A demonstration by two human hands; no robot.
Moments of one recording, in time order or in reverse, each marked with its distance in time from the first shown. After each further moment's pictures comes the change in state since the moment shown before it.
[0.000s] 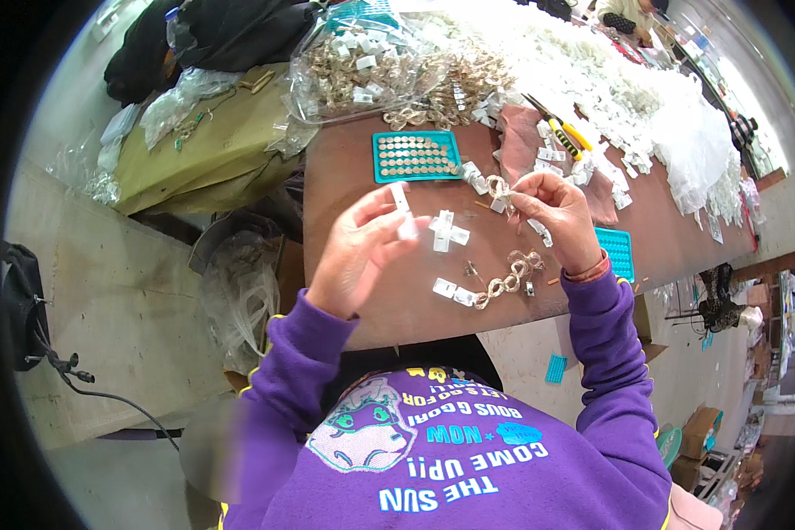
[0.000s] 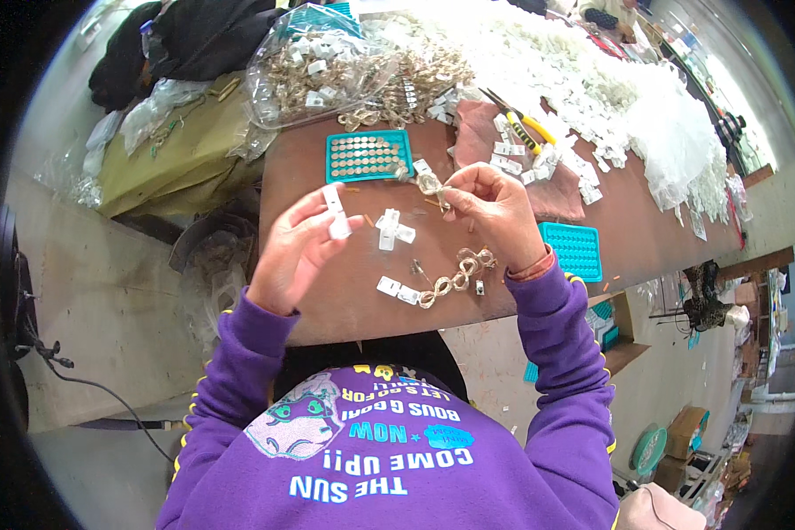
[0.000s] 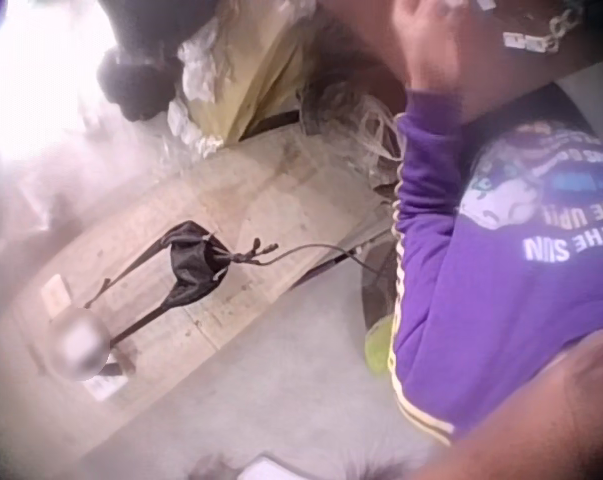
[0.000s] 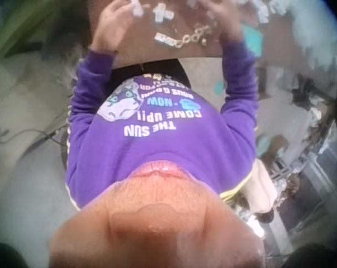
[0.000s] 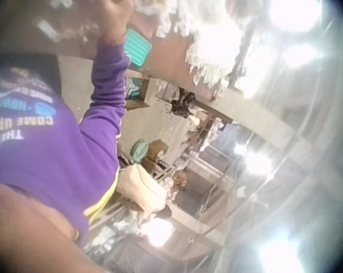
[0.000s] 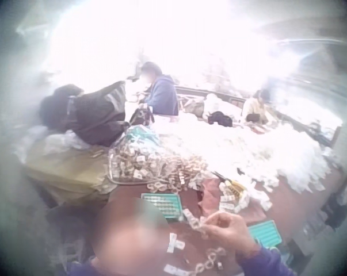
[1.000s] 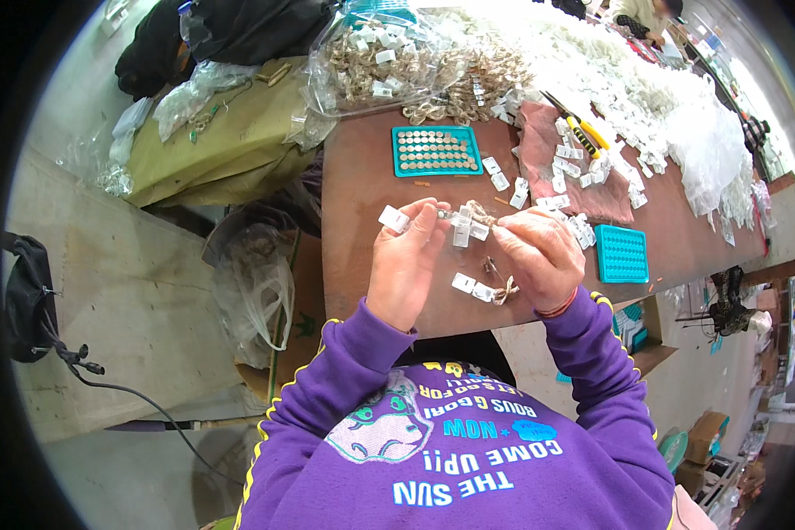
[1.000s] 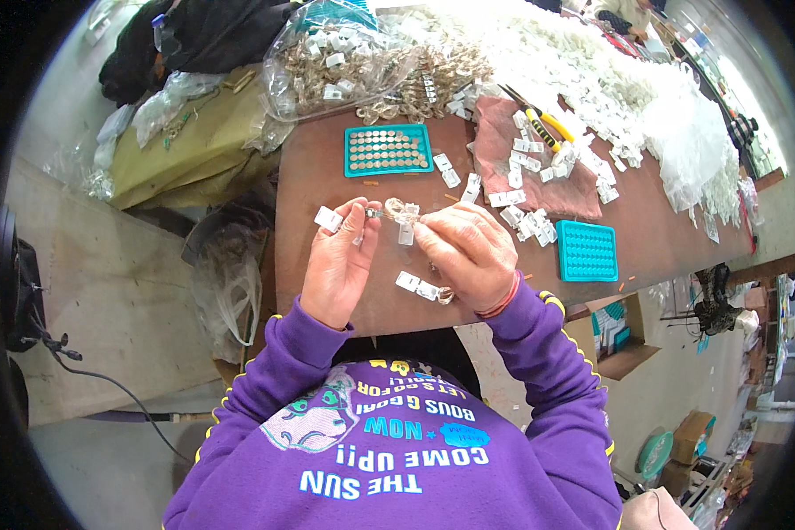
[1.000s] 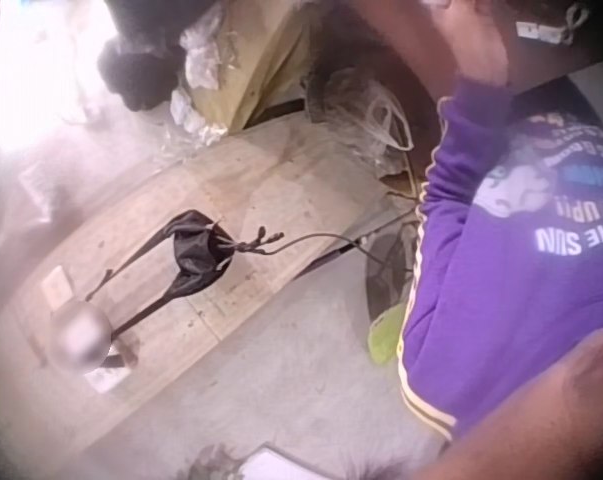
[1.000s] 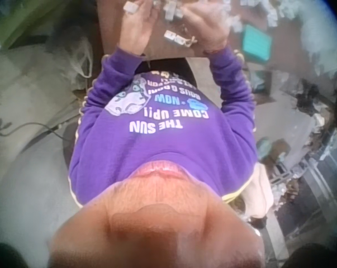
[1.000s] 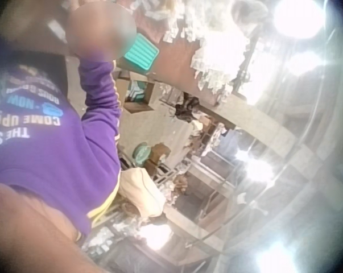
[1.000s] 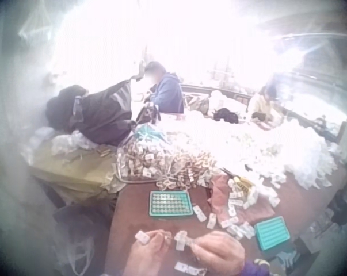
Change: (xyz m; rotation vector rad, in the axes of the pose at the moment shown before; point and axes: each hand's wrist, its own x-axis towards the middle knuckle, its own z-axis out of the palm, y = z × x) left_hand -0.003 -0.046 0.014 -0.275 0.214 0.139; right_hand -0.029 -0.006 0.057 -0.883 0.124 -1.114
